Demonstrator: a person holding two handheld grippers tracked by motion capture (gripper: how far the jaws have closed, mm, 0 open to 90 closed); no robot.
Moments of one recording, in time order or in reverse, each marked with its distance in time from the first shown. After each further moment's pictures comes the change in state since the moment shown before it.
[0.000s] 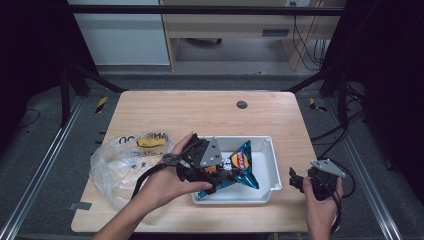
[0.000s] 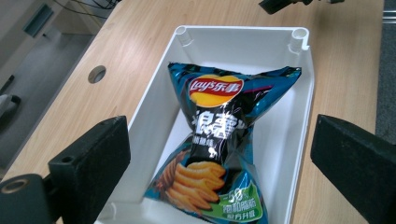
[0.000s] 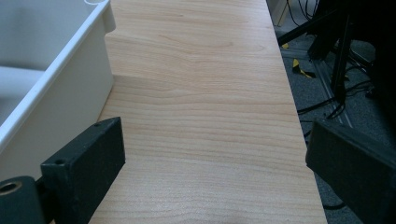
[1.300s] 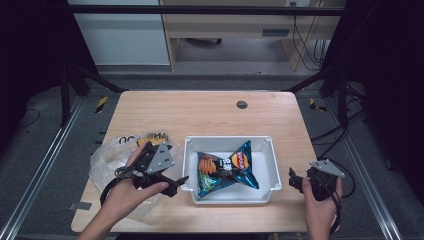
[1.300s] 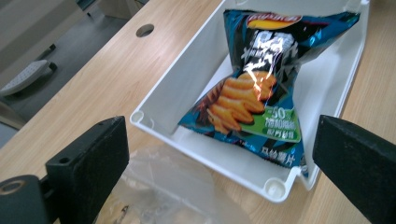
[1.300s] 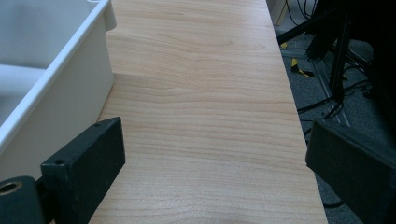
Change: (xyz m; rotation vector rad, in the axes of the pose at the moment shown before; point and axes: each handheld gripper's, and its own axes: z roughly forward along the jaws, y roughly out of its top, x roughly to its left) left arm 0.016 -0.099 -0.038 -0.041 0.122 -0.164; right arm 0.002 -0.001 -0.001 0.005 -0.005 -0.001
